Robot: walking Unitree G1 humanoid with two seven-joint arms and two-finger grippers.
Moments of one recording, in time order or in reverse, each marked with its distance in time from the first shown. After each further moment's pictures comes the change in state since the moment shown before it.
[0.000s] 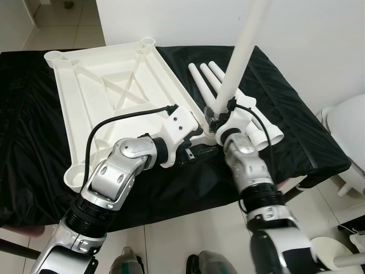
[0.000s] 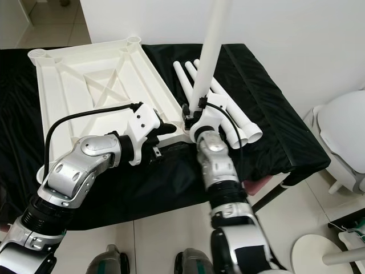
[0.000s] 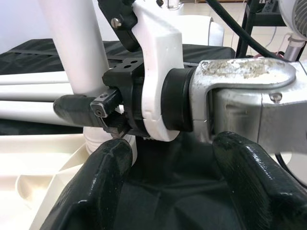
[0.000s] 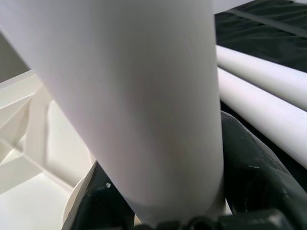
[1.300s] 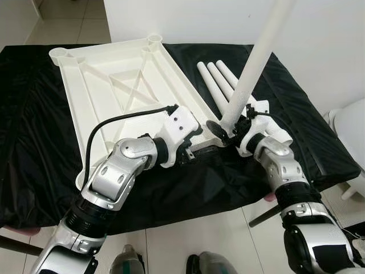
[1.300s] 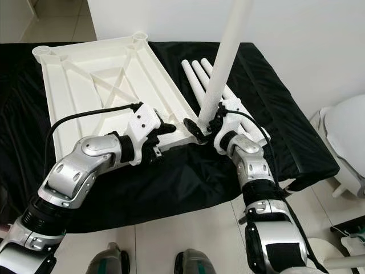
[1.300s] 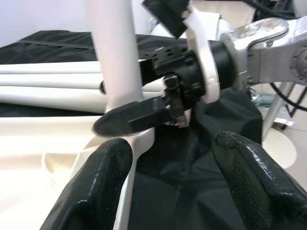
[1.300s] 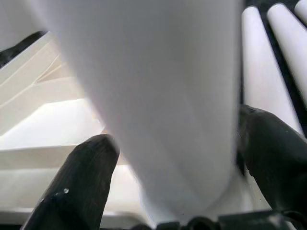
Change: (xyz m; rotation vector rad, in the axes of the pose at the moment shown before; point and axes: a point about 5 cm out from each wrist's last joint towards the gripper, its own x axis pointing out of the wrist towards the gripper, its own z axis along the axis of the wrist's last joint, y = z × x) left arm 0.001 -0.001 0.000 -0.001 -0.001 -0.005; right arm 0.000 -0.070 0.000 -0.194 0.078 0.598
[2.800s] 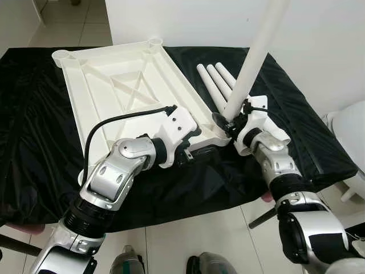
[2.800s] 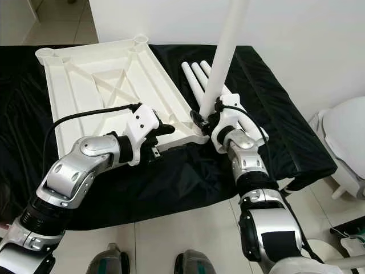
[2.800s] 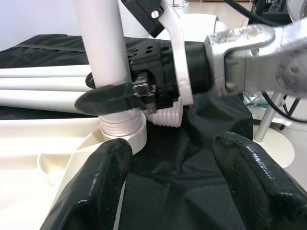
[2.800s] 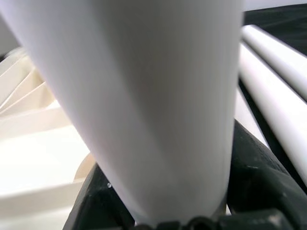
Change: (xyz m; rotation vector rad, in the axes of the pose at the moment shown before) left arm -0.001 0.001 -0.001 -0.005 0.007 0.004; right arm 0.023 0.015 0.001 0.060 -0.049 -0.253
